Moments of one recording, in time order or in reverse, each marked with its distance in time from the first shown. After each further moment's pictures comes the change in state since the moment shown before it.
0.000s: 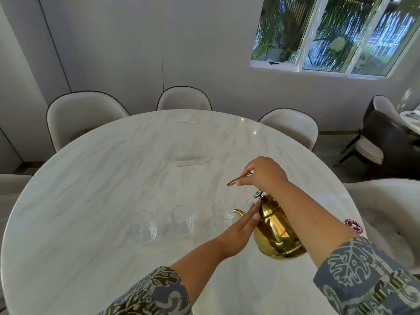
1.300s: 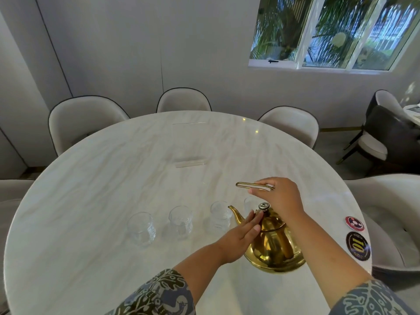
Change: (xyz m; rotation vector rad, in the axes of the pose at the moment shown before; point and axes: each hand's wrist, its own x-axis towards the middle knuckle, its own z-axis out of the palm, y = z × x) left_hand 0.002 -0.009 0.010 0.215 -0.053 -0.055; right_hand -0.028 0.067 0.034 0.349 0.275 0.022
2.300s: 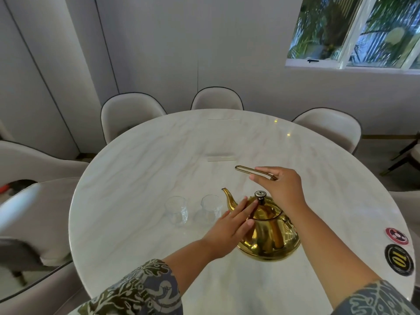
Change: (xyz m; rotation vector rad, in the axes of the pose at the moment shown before) left_hand -0.084 -0.015 -0.033 0.297 0.275 0.005; right_hand -0.033 -0.065 0.030 0.285 -0.029 -0.165
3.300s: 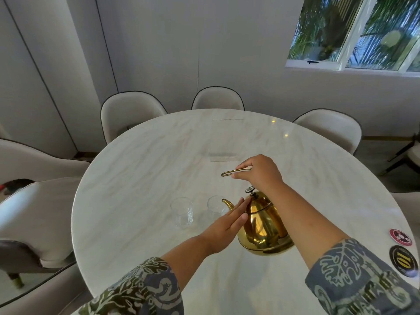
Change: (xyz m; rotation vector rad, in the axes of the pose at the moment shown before) left_hand -0.006 -0.027 -0.021 -0.325 -0.051 -0.059; right_hand 0.038 -0.040 0.051 -0.350 -0.232 0.054
